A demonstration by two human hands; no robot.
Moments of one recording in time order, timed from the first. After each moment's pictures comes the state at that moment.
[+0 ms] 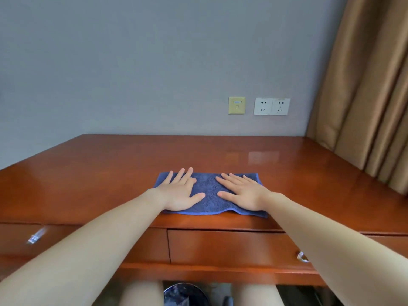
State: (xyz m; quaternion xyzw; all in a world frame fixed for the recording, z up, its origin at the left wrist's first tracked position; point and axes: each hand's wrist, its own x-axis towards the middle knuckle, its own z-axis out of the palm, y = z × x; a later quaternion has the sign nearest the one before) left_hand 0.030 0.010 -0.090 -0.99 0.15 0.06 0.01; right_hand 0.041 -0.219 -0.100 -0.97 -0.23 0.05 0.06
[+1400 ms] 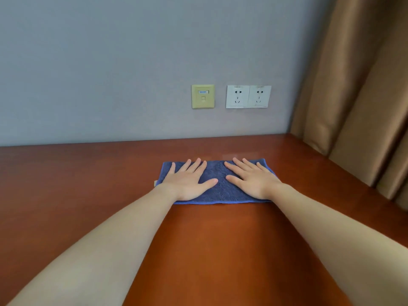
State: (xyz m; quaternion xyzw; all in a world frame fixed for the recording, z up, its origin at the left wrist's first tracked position) left_hand 0.256 -0.125 -0.098 -0.97 0.22 0.04 -0.05; right_hand 0.234 -0.342 -0.099 -1.00 -0.08 0.03 0.03
